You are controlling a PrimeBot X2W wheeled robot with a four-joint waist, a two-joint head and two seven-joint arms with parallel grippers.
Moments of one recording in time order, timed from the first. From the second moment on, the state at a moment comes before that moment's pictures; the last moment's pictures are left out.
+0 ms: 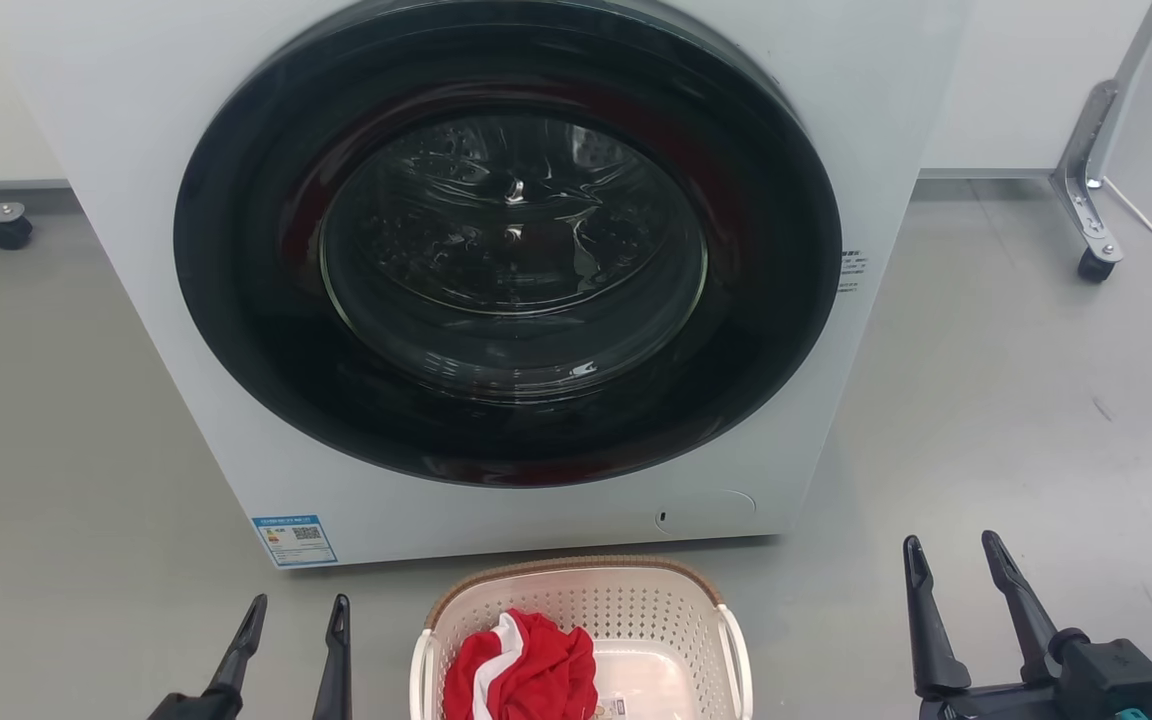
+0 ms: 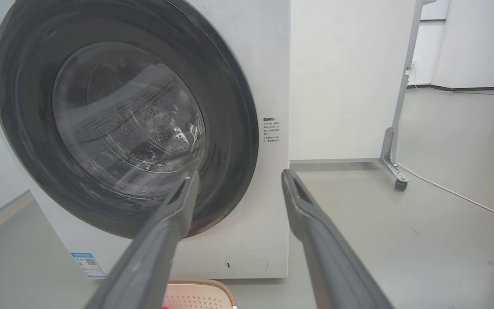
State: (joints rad) left arm 0.11 0.22 -0.25 0.03 -0.37 0.12 -0.16; right arm 0.04 -0.19 0.26 0.05 0.31 -0.12 -0.25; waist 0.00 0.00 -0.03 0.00
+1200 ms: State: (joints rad) left arm 0.09 0.16 -0.16 0.11 -0.68 0.07 -0.08; right arm 0.05 -0.14 0.16 0.12 0.63 -0.06 -0.14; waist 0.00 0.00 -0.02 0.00
